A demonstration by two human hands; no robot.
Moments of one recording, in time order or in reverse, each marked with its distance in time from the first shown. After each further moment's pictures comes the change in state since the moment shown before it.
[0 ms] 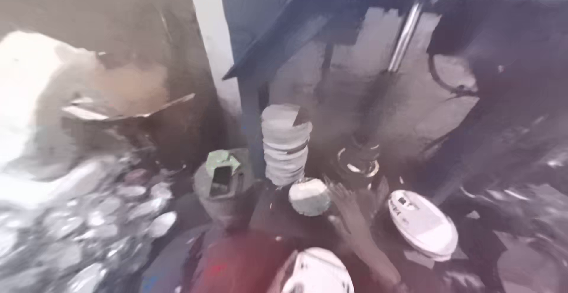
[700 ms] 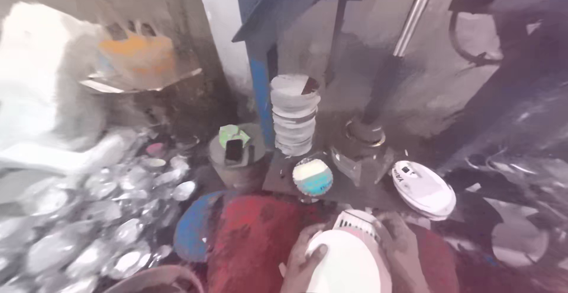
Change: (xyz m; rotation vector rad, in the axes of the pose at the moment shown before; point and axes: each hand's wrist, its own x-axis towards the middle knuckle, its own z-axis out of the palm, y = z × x) left_hand -0.023 0.019 0.038 -0.095 0.012 0.084; right_hand -0.097 -0.071 -0.062 0.413 0.217 0.626
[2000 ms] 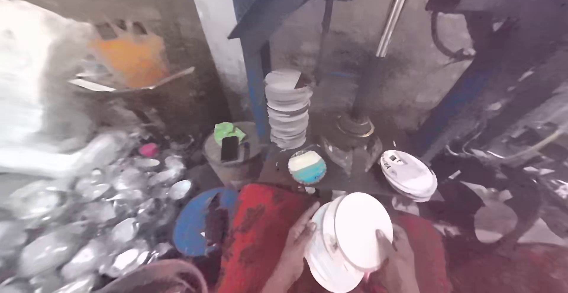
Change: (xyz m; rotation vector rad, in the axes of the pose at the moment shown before) left_hand 0.001 -0.002 -0.003 -0.094 -0.078 -0.106; right_hand -0.071 0.006 -0.010 0.284 0.286 0.379
